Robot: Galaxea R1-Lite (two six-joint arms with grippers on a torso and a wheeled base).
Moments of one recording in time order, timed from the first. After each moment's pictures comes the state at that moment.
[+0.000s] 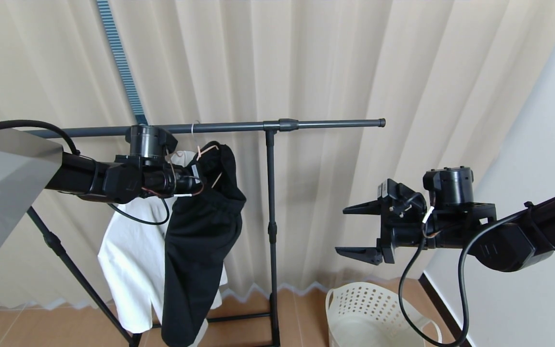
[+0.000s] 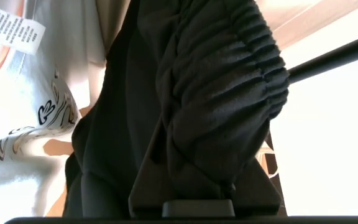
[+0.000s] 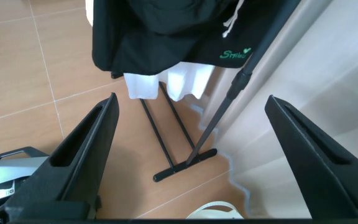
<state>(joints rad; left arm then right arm) -0.15 2.18 -1.47 -0.18 -0.16 -0.37 0.26 1.99 -0.89 -0.54 0.80 -0.53</state>
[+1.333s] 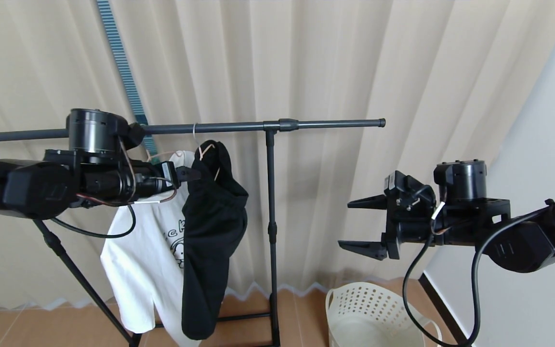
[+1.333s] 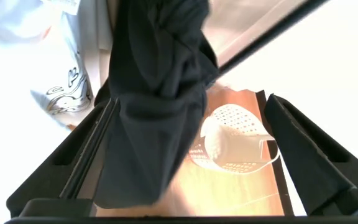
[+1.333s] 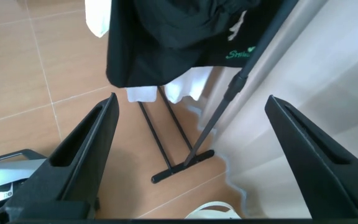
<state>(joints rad) -0.15 1.81 -1.13 -0.18 -0.14 -0.32 0.27 1.91 -0.87 -0.54 0.76 -0.47</state>
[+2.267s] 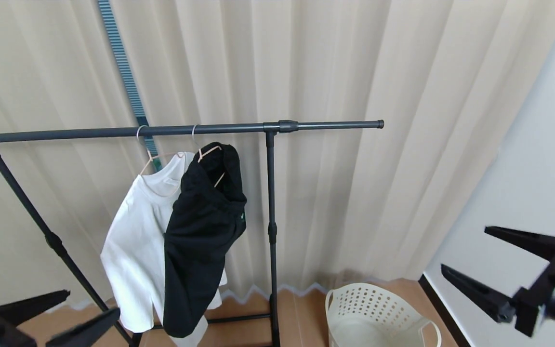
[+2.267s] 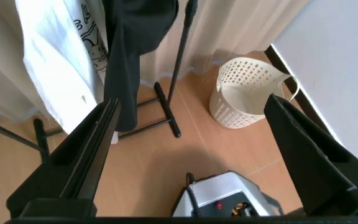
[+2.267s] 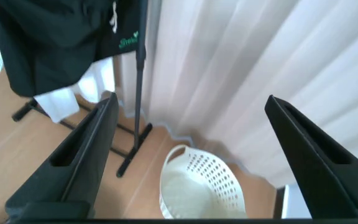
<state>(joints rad) -0.21 0.86 -0.30 -0.13 -0.15 -0.04 0.40 1.08 -0.29 -0.51 0.03 -0.19</state>
